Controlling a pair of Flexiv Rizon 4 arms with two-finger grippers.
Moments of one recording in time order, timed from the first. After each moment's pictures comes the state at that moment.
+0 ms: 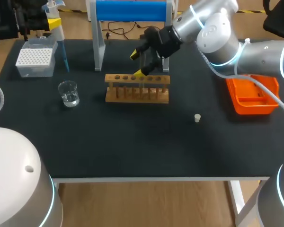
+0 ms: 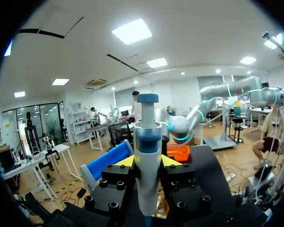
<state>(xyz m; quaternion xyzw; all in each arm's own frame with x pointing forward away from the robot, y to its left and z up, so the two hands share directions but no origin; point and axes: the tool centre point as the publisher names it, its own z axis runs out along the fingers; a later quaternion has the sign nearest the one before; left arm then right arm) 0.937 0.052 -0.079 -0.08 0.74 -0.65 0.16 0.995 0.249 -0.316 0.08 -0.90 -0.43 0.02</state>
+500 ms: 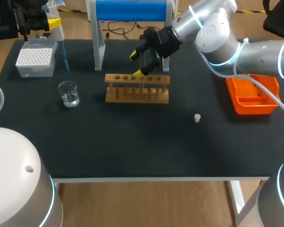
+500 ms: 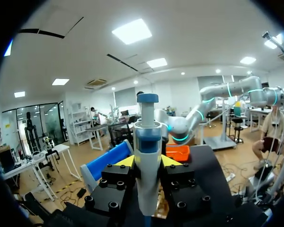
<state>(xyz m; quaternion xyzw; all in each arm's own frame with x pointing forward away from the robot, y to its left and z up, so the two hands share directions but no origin) 0.937 0.052 -0.079 -0.08 0.74 -0.65 0.16 0.997 0.250 -0.319 0.08 -0.90 -0.43 0.02</state>
